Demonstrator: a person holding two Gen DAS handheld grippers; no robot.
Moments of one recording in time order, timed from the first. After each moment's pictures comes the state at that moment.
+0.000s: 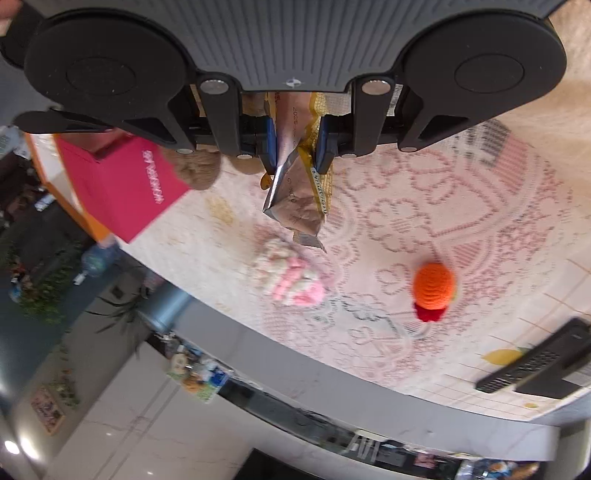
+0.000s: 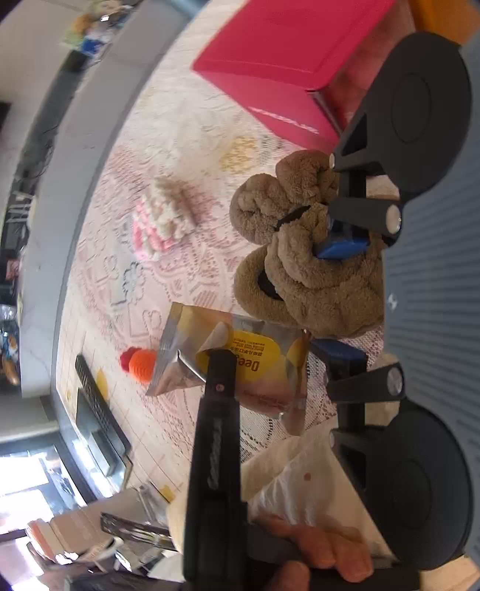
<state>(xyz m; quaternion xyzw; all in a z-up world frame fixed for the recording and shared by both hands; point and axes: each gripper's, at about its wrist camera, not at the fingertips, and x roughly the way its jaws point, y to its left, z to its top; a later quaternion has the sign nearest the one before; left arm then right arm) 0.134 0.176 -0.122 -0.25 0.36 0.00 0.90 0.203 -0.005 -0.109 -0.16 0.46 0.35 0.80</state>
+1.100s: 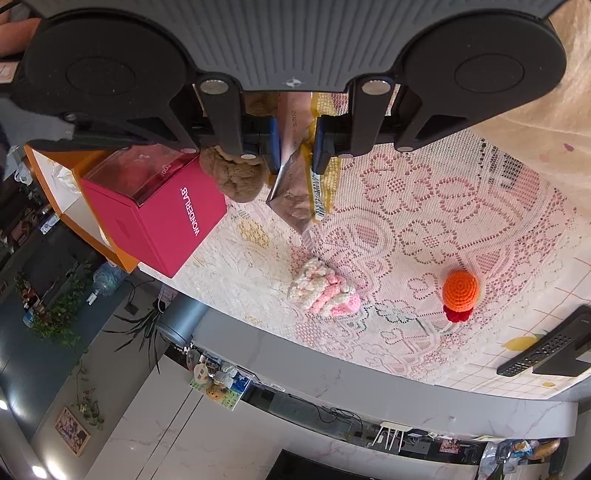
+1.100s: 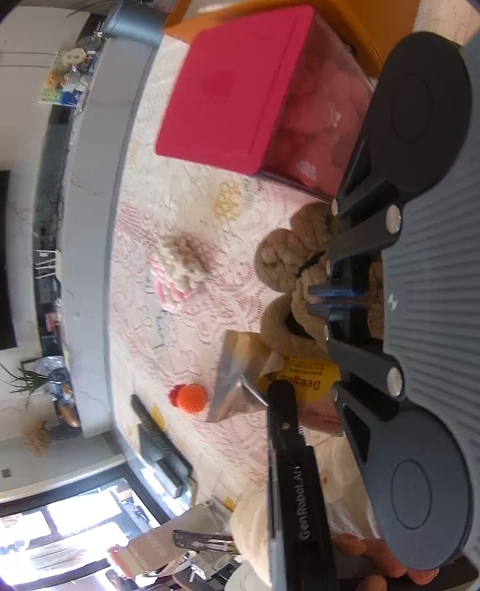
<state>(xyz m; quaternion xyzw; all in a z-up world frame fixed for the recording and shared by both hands) 0.111 0.135 -0.112 -0.21 0.36 -0.01 0.91 0.190 -0.050 -0.110 -0.07 0.43 0.33 0.84</state>
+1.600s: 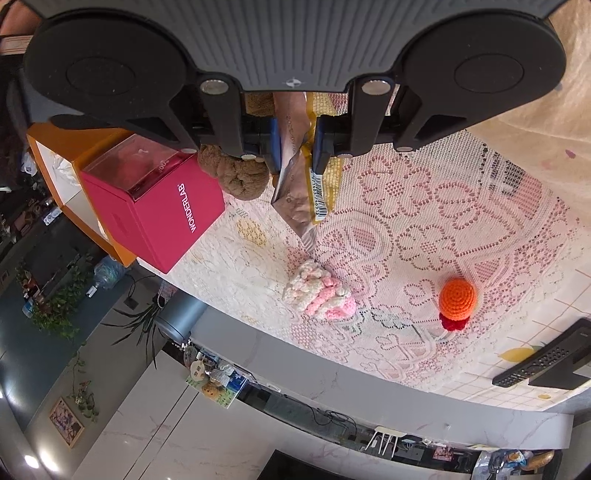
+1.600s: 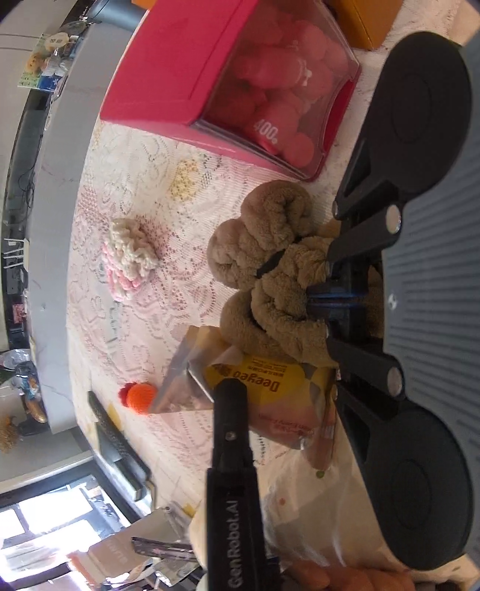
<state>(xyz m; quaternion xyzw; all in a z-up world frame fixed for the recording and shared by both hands) 0.110 0.142 -0.114 -0.23 0.36 -0.01 0.91 0.188 -0.046 -0.128 -0.08 0.44 0.33 0.83</state>
